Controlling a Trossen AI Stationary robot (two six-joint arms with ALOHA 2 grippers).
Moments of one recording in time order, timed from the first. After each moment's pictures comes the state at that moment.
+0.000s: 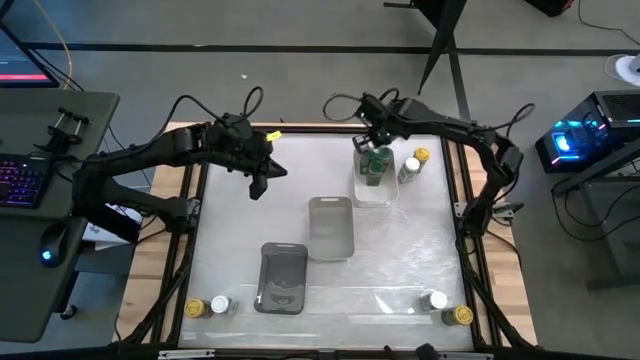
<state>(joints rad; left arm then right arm) 0.26 1.17 1.24 -0.72 0.17 -0.10 -0.55 1.74 1.55 -1.05 0.27 0.52</state>
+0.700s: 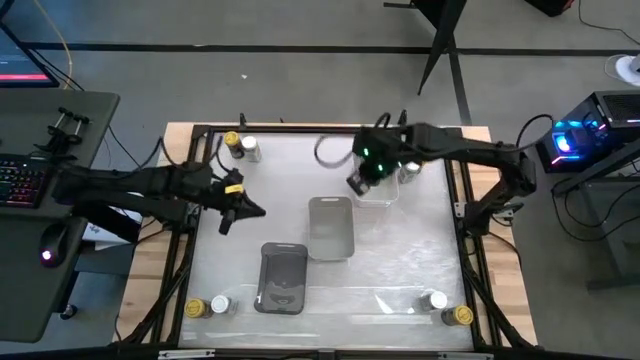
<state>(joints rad) -0.03 0.75 0.69 -0.33 0.18 -0.53 -0.14 1.60 1.65 -1.19 0.09 0.63</state>
